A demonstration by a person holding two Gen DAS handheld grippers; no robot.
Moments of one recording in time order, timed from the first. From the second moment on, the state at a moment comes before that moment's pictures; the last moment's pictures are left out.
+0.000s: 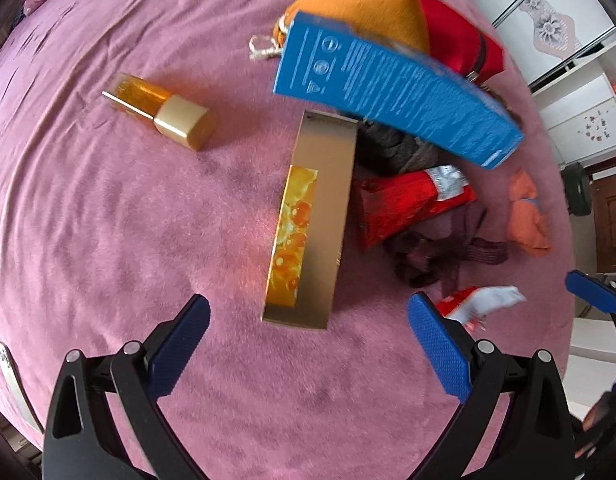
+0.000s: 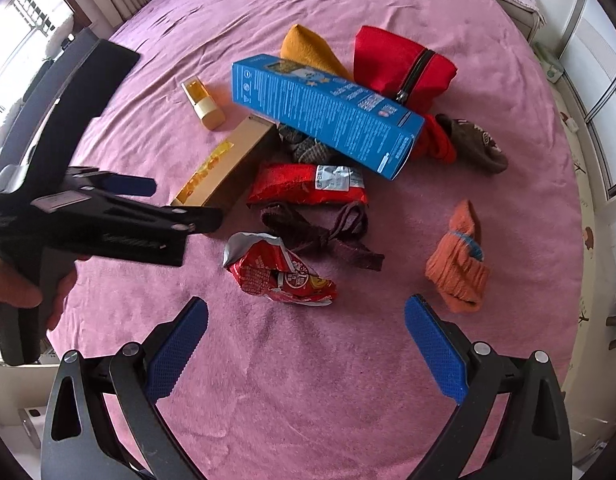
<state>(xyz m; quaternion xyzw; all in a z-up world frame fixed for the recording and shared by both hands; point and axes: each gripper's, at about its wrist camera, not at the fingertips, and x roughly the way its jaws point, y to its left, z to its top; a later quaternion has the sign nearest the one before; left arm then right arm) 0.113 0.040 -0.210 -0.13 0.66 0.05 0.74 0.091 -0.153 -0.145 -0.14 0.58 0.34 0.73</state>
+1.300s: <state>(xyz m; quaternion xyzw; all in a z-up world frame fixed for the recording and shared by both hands) 0.021 0.052 -0.201 -0.18 0.66 0.01 0.73 0.087 -0.143 -0.152 -0.11 0.59 0.36 0.71</state>
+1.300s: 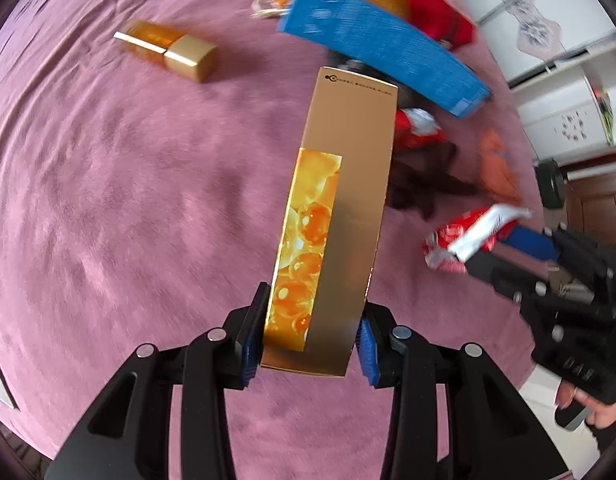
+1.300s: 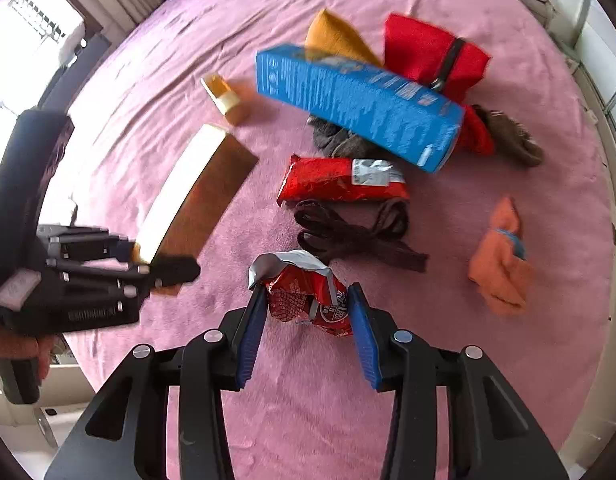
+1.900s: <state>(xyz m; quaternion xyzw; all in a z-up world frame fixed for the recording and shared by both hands) 0.057 -0.148 -0.119 -0.09 0.64 -0.09 0.76 0.100 -0.320 -0.085 -0.04 0.56 0.31 0.77</state>
